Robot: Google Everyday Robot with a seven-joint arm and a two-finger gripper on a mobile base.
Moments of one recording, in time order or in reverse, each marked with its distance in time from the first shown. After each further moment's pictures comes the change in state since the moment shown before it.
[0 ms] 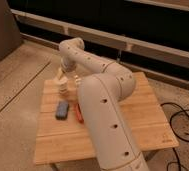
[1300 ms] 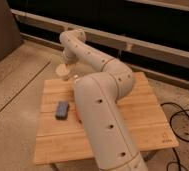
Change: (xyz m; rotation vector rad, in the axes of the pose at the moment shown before) arm -0.042 -0.017 -0.131 0.130 -0.201 -0.027
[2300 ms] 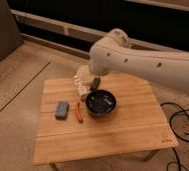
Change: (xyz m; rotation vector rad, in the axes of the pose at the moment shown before) arm 0.252 -0.064 -0.170 0.090 -0.108 0.597
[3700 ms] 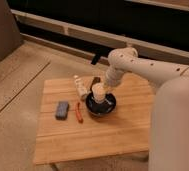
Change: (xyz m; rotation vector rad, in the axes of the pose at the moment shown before) arm -0.004 -0.048 0.152 0.058 0.389 0.093
